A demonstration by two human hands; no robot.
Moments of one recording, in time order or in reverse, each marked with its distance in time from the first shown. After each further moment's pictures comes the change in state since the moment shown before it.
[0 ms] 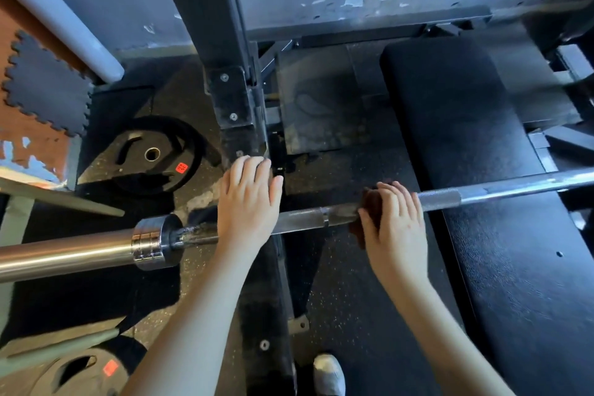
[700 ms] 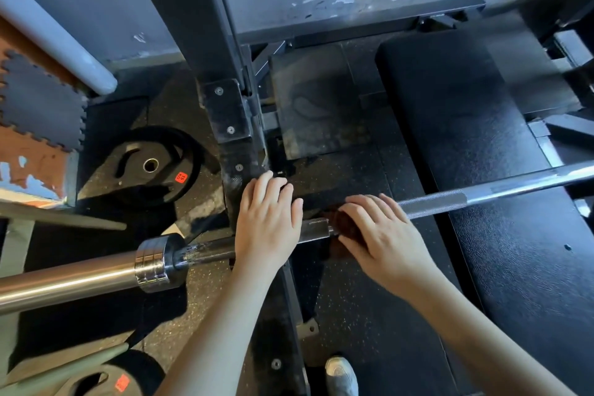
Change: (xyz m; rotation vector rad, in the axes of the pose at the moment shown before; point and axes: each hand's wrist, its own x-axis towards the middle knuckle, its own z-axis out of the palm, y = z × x) left_hand -0.003 0.017 0.003 0.081 -0.102 0.134; right_hand 0.015 -0.006 -0.008 -0.007 -0.263 -0.352
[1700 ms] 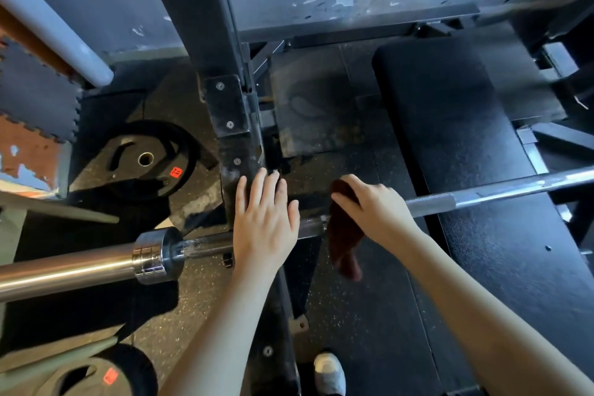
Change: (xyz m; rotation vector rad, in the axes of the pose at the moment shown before) left_hand -0.013 0.009 -0.006 0.080 -0.018 -0.061; right_hand 0.046 0.008 -0.015 0.093 -0.231 0.270
